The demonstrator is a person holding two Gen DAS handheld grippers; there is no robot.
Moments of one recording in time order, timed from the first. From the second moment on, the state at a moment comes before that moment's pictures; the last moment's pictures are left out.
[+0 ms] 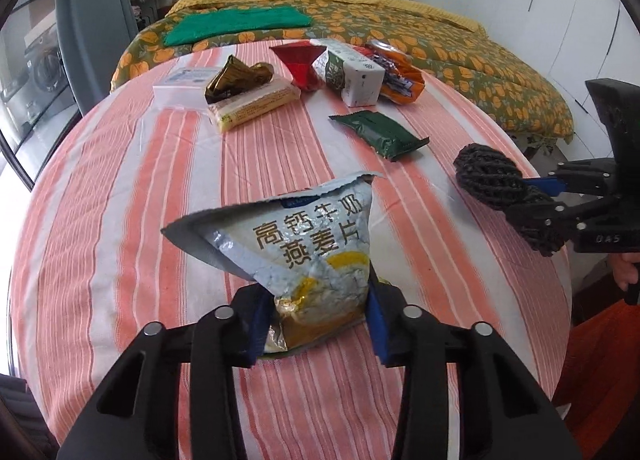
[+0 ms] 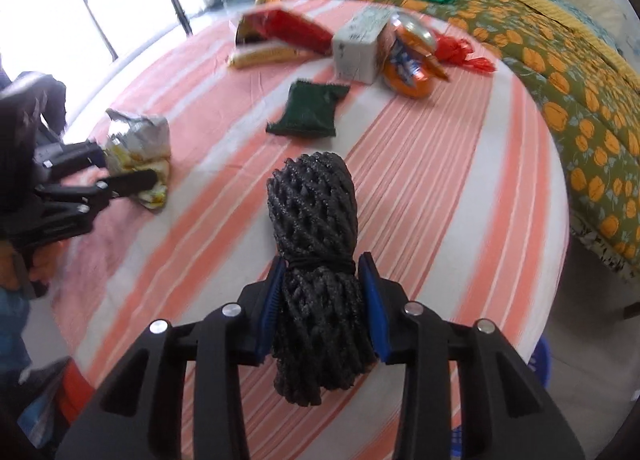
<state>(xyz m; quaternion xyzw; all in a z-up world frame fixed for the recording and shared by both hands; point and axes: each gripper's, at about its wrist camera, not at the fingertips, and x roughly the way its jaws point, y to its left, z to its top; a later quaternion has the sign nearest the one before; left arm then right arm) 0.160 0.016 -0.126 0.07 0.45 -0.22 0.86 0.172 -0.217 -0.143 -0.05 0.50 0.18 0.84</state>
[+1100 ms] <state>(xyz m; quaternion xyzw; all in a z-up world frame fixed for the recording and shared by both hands) 0.093 -0.392 -0.204 0.11 0.52 -0.44 0.73 0.065 -0.553 -0.218 0.21 0.47 -0.09 0.85</state>
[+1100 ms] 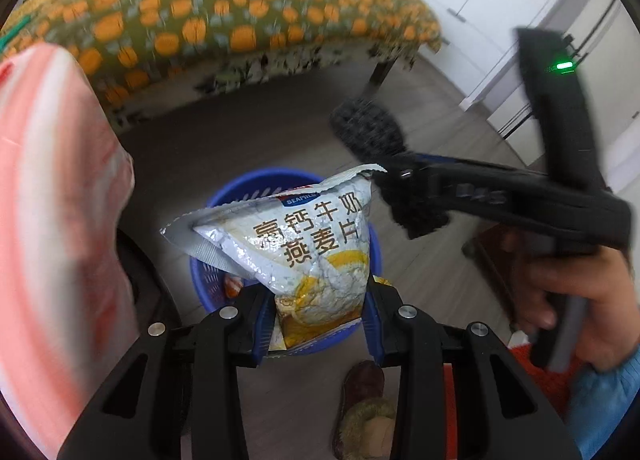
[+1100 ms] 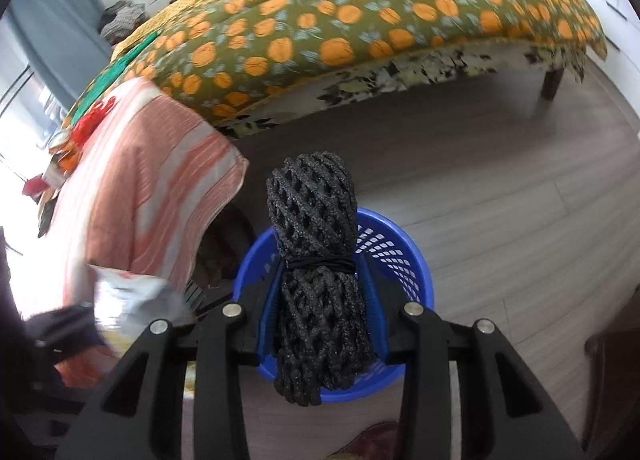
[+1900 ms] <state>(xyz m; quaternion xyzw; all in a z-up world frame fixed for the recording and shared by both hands) 0.070 -0.294 -0.120 0.08 0.38 -0.40 0.83 0.064 -0.530 -0.175 0.17 0.40 -0.14 0.89</state>
